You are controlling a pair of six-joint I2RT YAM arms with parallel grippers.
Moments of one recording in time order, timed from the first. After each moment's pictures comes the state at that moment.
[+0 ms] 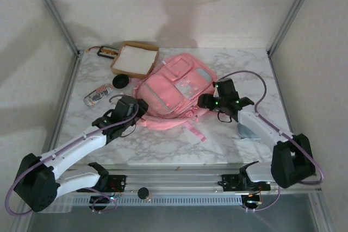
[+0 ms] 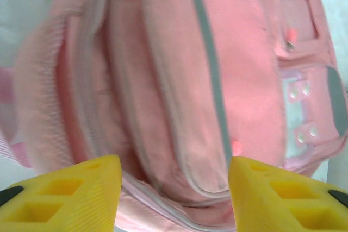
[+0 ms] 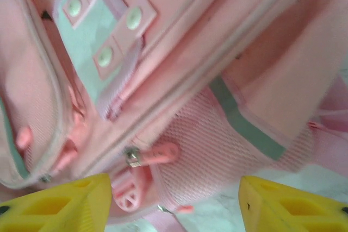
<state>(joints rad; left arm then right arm) -0.59 1.11 0.69 -0.26 -0.23 -1.17 0.43 1.37 0.91 -0.40 -0.17 0.55</state>
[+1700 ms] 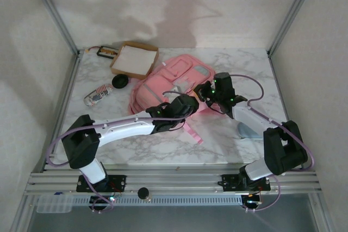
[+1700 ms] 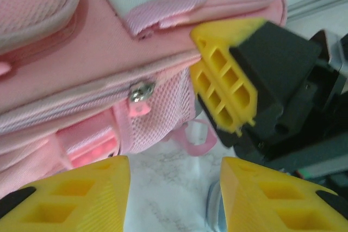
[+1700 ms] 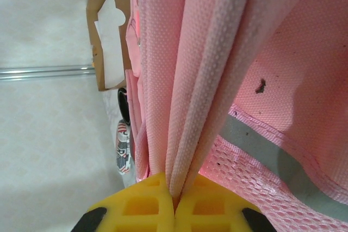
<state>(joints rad) -0.99 1.67 1.18 -0.15 -0.39 -1.30 0.42 1.47 0.88 0.01 -0.35 1.21</state>
